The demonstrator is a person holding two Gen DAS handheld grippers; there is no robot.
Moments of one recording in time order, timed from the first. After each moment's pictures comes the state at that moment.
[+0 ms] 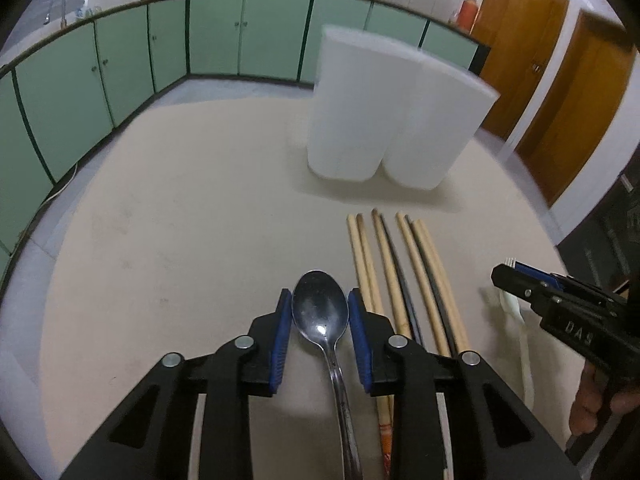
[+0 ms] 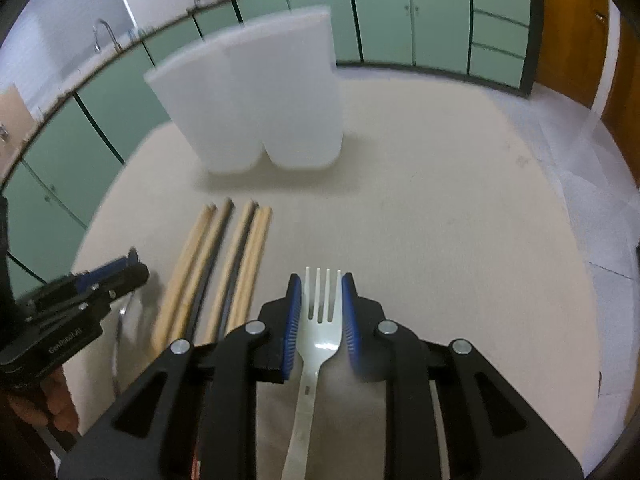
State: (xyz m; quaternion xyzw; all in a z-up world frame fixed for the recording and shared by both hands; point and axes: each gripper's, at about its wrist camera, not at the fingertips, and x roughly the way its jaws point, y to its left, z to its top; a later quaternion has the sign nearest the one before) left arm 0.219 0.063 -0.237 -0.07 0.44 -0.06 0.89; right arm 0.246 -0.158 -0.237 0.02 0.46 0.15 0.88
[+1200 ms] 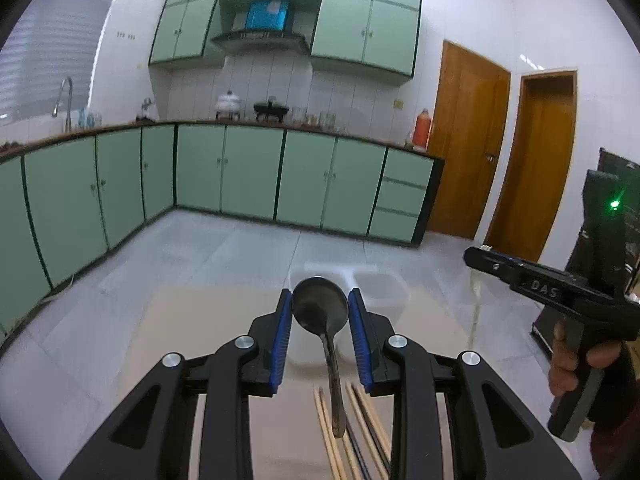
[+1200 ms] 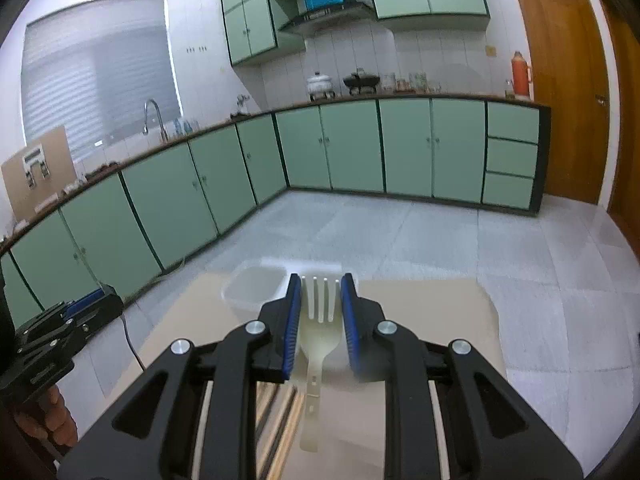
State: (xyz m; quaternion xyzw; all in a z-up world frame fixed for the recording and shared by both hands) left arm 0.199 0.059 -0.082 -0.06 0.21 -0.08 0.97; right arm 0.268 -0.176 -0.080 0.03 0.25 0.19 0.95
